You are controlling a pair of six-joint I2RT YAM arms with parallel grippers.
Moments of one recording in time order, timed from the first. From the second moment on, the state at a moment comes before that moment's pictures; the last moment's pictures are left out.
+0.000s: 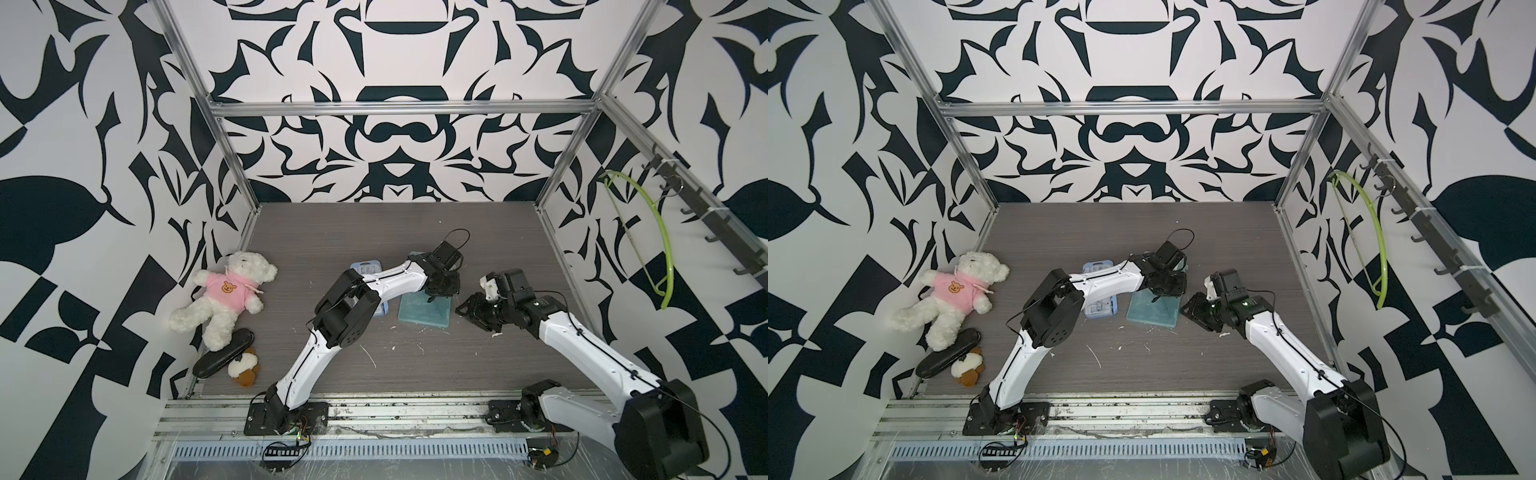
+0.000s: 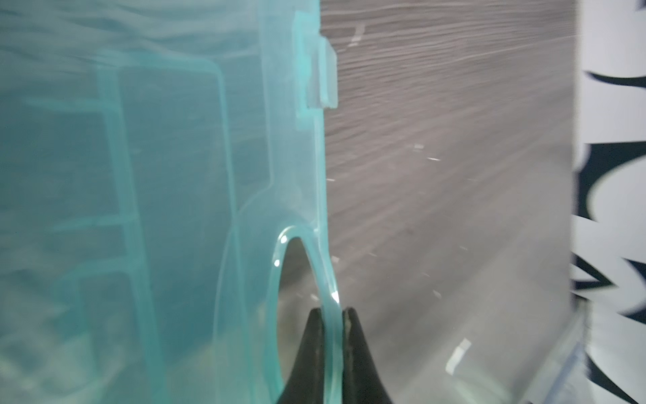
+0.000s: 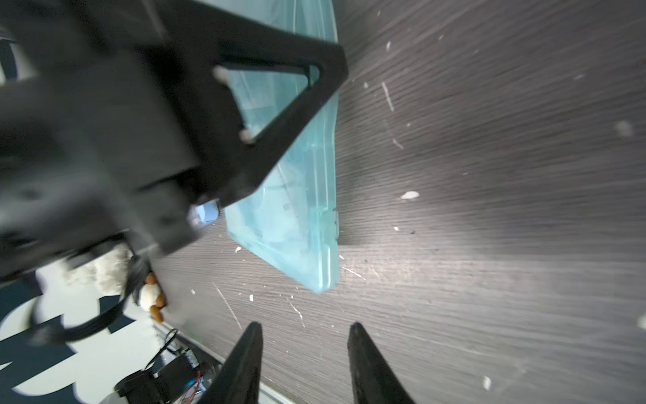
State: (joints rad) left arm -0.92 2.27 1.81 -0.47 0.24 -0.74; right arm 0.28 1.09 0.59 -0.48 -0.49 0.80
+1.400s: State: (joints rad) left arm -0.92 2.20 1.79 -0.37 0.36 -0.78; right arm 0.31 1.15 0.71 -0.56 -0.36 0.73
